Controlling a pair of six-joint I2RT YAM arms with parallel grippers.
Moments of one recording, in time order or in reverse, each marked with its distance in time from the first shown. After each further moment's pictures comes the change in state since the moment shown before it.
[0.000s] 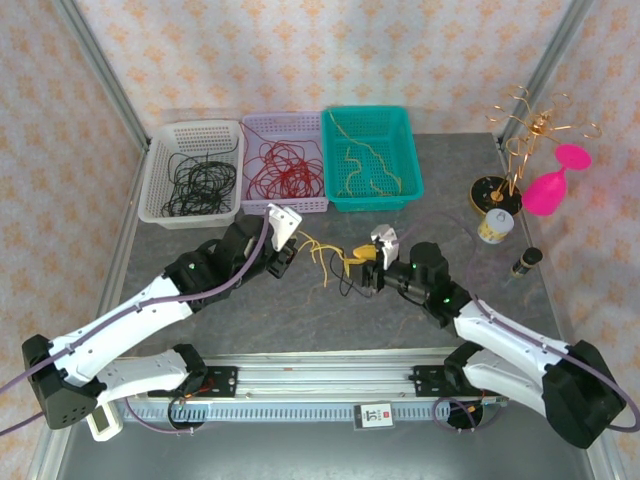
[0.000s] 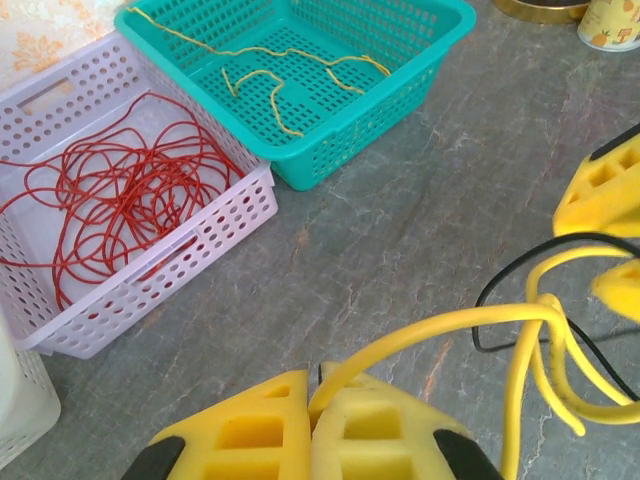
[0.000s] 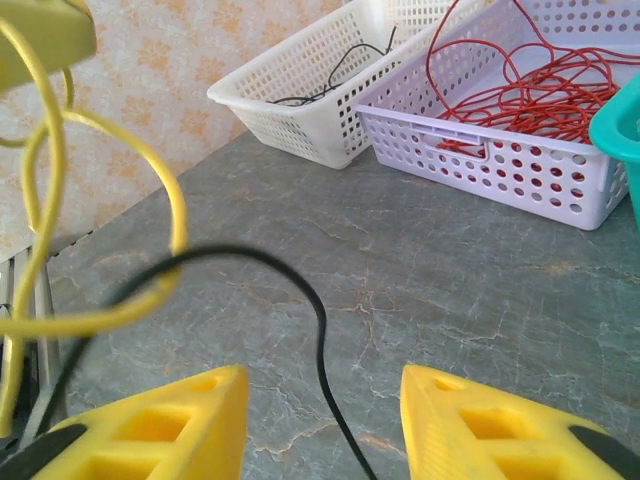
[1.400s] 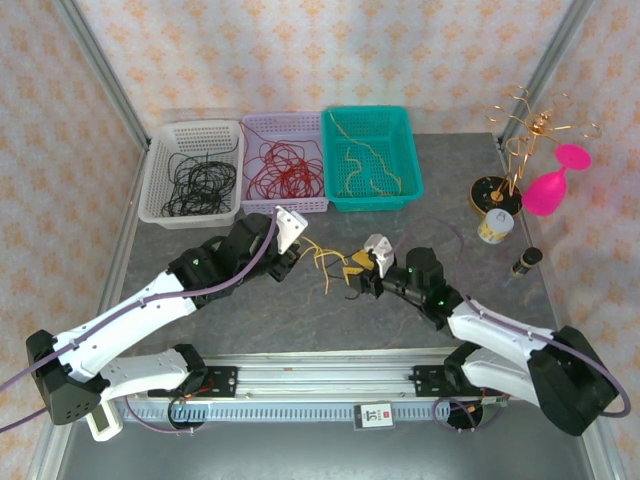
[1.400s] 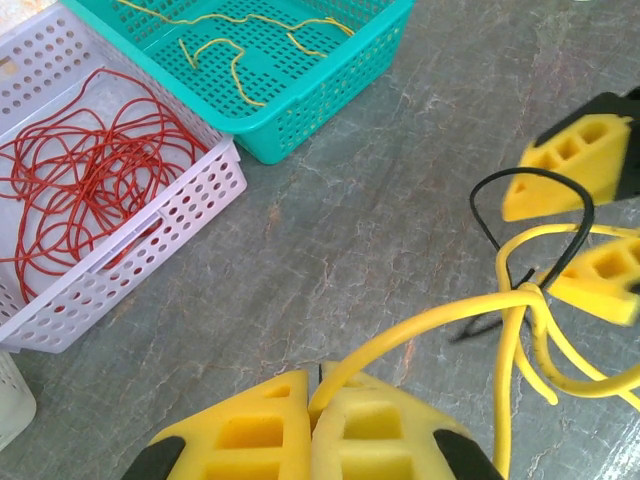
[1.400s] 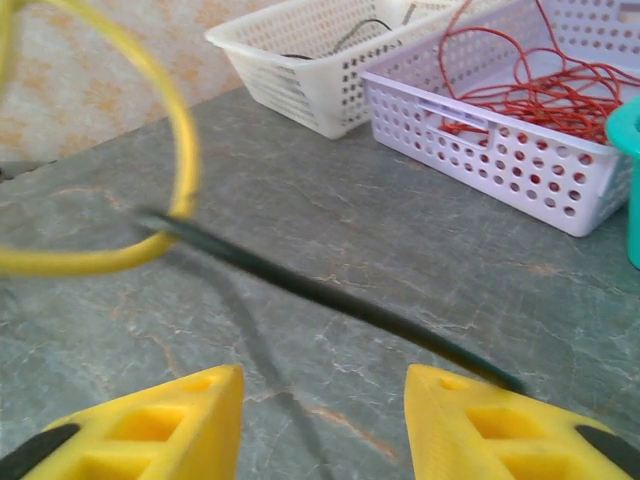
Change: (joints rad) left arm 0.000 0.032 0.031 -0.062 0.065 0.026; right arm -0.005 0.121 -0.067 0.152 -0.004 -0.211
